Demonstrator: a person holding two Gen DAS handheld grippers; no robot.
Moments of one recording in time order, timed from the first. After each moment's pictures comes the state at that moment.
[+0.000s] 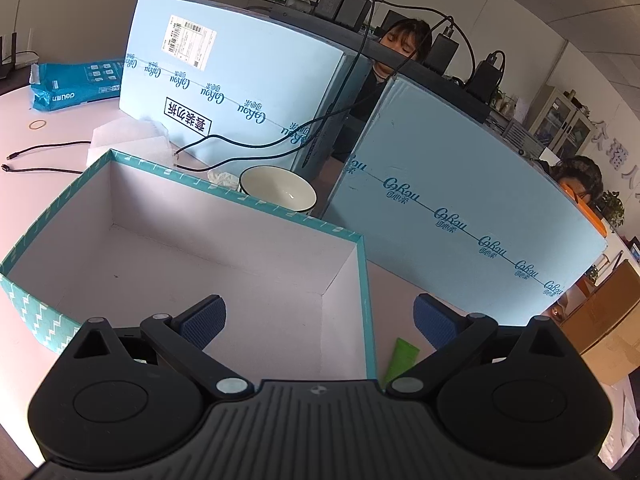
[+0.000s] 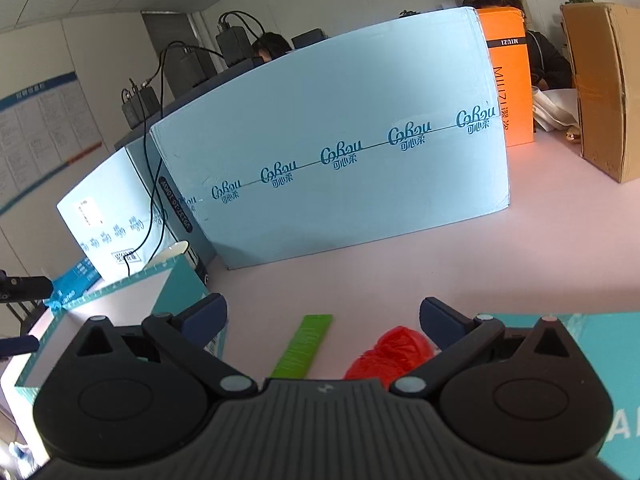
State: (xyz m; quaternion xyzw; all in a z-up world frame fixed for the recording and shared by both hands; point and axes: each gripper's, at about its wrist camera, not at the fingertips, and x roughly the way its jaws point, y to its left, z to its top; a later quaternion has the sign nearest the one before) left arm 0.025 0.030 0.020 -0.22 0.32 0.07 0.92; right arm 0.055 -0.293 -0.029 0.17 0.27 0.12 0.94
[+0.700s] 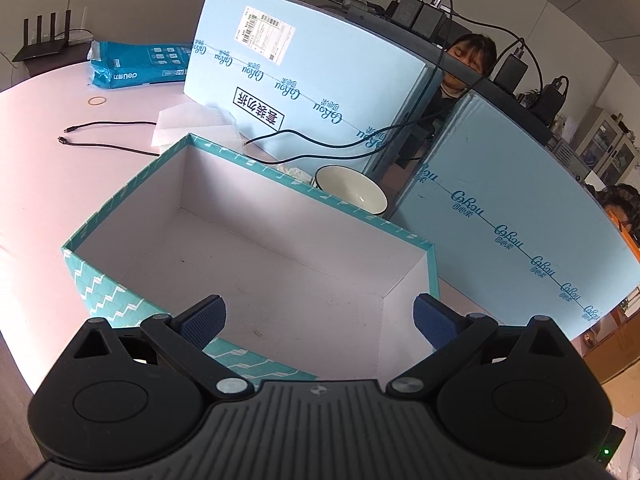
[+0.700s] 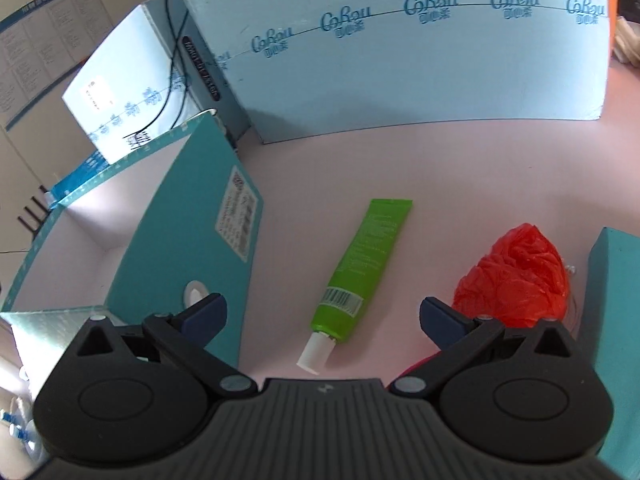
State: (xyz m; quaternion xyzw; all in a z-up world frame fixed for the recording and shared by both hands) left arm 0.003 0.071 0.012 -0.25 0.33 0.15 0.90; right arm 0.105 -0.213 -0.090 0.09 0.41 0.23 0.88
